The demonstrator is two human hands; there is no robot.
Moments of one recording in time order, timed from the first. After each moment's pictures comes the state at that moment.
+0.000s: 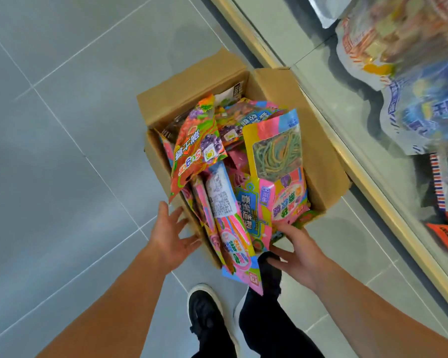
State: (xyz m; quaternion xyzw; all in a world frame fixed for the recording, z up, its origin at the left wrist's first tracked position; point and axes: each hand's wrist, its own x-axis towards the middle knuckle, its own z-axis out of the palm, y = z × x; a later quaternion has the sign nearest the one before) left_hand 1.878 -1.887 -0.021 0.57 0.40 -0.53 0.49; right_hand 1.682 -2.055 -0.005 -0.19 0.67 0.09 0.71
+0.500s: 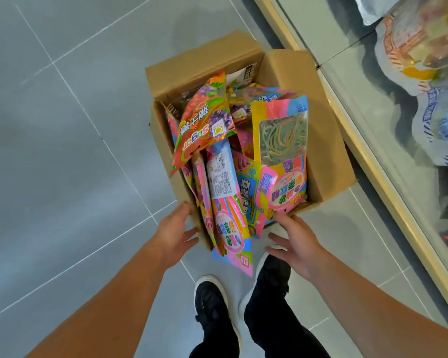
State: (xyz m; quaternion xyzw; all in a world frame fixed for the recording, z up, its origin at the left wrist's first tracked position) left_hand 1.890 -1.855 -0.020 0.62 0.35 -0.54 0.45; right_hand 1.726 -2.036 -0.005 -0.27 0.66 0.13 0.69
